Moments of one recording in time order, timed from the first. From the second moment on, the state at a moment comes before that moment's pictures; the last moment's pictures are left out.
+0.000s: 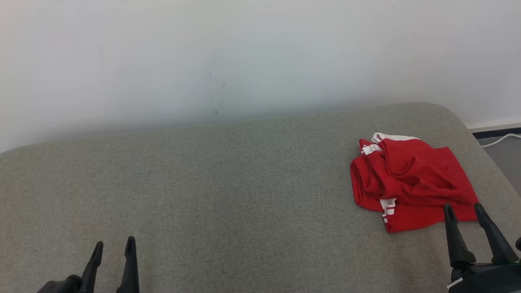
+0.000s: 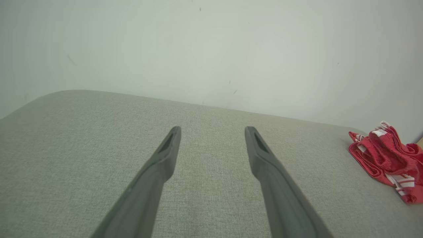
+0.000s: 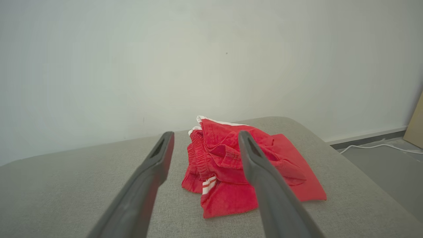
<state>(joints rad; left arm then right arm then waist) 0.08 0.22 -0.22 0.05 -0.40 0.12 -0.16 0.10 -0.44 0.16 -0.01 0.68 -0.12 -0.26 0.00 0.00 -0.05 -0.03</state>
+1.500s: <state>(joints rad) 0.12 0.19 -0.23 0.03 -0.38 0.12 -0.06 0.18 -0.29 0.05 -0.04 0.54 -0.12 -0.25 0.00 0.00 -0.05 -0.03</state>
